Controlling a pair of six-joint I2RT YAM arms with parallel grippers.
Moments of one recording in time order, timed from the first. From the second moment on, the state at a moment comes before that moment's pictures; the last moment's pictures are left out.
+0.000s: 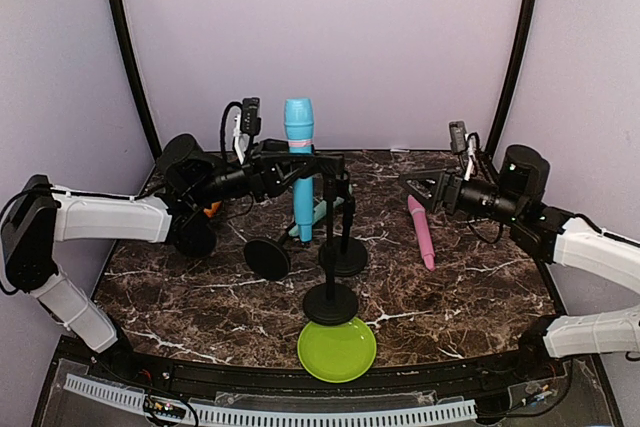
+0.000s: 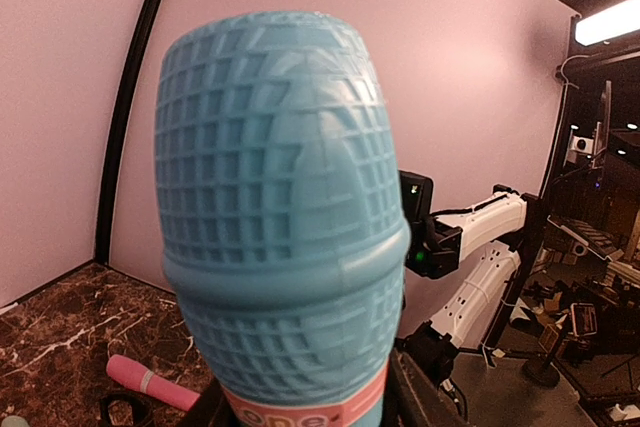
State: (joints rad) left arm -0.72 1.54 0.88 1.00 0.68 -0.51; right arm 0.54 1.01 0.65 0.28 -0.47 0.44
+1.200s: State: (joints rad) left arm -0.74 1.64 1.12 0.95 0.72 -0.54; right arm 0.85 1.35 0.83 0.46 -0.46 0.35
